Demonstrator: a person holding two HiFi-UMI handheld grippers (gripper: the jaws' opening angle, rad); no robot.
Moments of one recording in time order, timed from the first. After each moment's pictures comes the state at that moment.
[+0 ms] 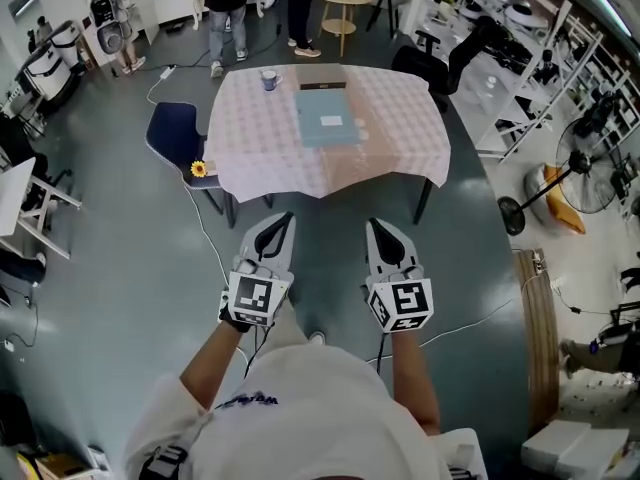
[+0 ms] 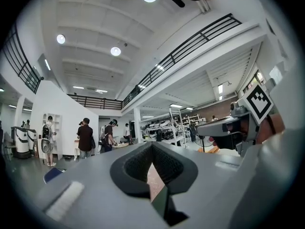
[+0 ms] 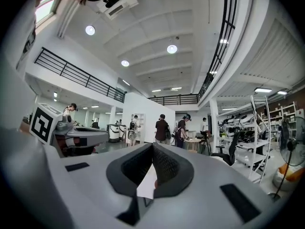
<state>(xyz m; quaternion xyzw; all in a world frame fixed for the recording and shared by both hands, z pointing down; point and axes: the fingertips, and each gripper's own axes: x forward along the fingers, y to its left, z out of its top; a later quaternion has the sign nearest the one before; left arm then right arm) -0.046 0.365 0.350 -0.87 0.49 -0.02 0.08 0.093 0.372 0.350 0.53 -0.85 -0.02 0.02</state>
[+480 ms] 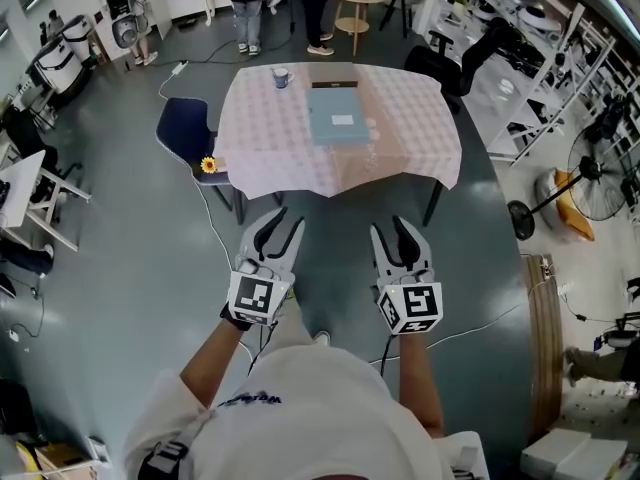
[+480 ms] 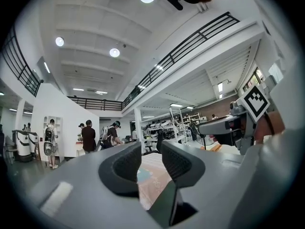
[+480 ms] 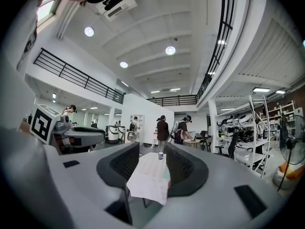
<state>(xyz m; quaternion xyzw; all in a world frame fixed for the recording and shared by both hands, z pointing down) -0.055 0.364 0.349 -0.87 0.49 -0.03 0.09 0.104 0.368 0.350 0.53 -0.85 -0.02 0.01</state>
